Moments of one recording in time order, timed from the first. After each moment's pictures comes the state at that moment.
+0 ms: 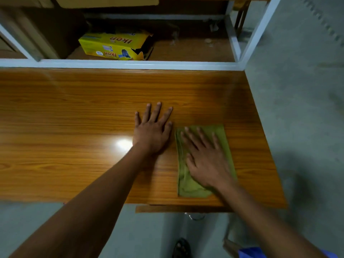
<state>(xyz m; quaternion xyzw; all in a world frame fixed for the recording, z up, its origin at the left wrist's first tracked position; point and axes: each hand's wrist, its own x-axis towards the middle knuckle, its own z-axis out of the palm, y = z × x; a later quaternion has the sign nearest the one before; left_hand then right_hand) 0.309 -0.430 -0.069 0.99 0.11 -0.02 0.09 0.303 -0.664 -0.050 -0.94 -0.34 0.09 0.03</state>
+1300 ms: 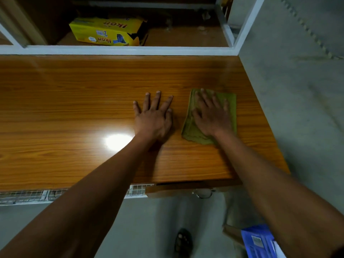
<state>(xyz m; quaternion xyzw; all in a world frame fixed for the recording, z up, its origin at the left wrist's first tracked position) 0.288 -0.427 -0.079 0.99 0.10 0.01 0.11 0.358 -0.637 -0.059 -0.98 -0.18 0.05 0.04</state>
